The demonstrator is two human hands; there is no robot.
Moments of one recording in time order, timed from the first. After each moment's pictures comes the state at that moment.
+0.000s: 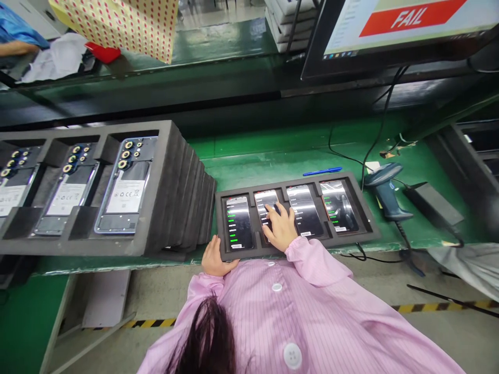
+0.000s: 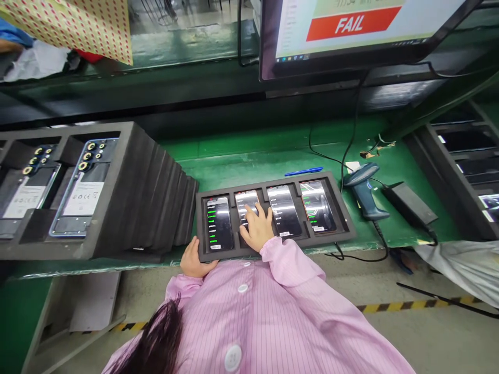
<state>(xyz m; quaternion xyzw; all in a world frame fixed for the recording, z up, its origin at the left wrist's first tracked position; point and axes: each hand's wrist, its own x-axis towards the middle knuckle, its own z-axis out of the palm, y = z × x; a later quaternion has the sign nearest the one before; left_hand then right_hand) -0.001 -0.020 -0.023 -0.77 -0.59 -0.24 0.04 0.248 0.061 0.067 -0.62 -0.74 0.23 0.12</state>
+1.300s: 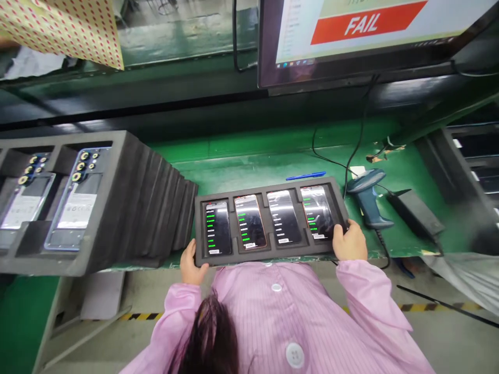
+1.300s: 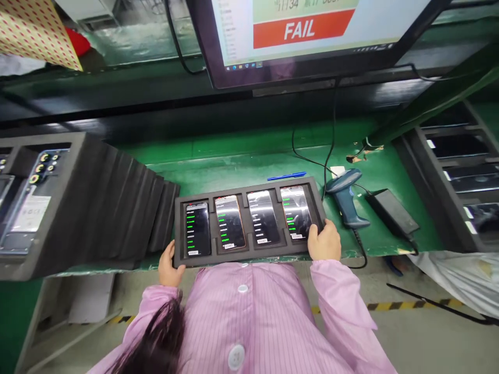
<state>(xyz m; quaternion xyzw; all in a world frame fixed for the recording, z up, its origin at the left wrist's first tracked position) -0.001 -0.024 -0.005 -0.66 -0.69 -0.24 -0.17 0.448 0.031 0.071 -0.89 -0.42 0.14 0.12</state>
